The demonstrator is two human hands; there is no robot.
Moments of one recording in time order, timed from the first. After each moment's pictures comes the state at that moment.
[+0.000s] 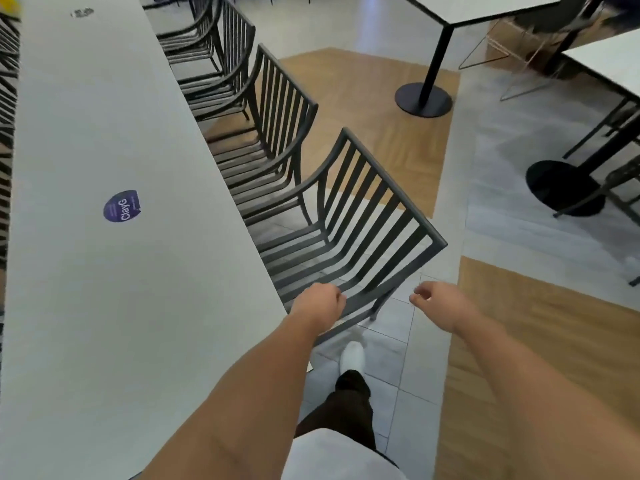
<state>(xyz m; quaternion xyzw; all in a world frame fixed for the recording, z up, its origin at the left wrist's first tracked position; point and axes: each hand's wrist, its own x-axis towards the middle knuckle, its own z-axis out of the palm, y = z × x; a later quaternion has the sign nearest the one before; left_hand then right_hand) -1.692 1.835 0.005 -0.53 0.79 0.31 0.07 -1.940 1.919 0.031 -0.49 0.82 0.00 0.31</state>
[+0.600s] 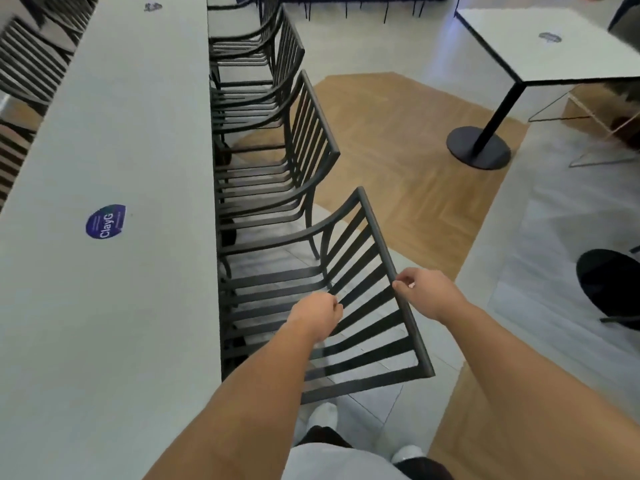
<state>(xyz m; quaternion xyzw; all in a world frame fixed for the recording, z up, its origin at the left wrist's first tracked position) -1.834 1.656 0.008 -0.62 0.71 0.33 0.04 -2.070 1.644 0.065 -0.64 0.72 0.03 0.27</state>
